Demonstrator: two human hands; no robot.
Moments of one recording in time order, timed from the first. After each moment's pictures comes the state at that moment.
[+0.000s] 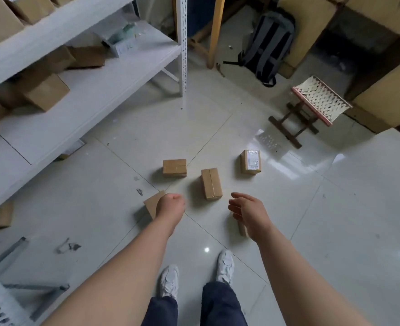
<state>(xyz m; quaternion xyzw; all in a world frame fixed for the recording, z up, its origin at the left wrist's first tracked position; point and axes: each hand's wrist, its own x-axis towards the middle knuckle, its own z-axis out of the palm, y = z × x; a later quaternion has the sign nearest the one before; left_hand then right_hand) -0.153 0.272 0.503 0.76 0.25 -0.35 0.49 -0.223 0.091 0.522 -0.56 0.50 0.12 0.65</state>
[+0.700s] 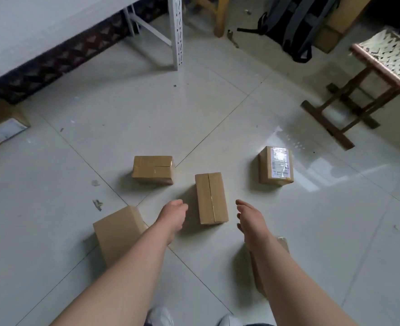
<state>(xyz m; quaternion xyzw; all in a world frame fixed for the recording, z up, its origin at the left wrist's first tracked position) -0.070 0.170 0.103 0.72 0.28 -0.40 0.50 -0.128 -0.006 0.113 -0.58 0.51 0.15 0.61</state>
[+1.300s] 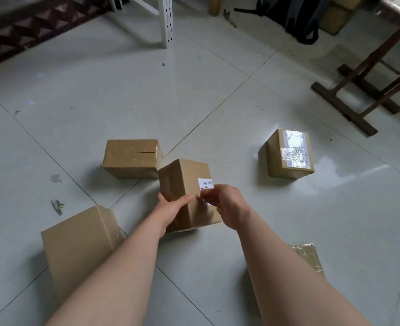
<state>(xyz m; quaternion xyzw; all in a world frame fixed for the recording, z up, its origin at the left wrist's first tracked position) -0.044 0.163 -0.074 0.69 0.26 -0.40 0.54 -0.068 0.006 -0.037 -0.54 0.46 0.24 0.66</state>
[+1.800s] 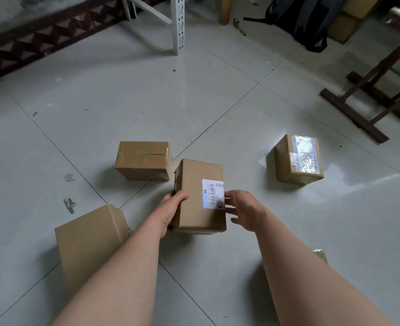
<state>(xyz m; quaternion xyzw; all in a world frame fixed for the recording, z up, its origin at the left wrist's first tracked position) -0.042 0.179 -0.066 0.67 0.25 -0.39 0.58 -0.077 -0.008 -0.035 -0.61 0.42 0.31 0.60</state>
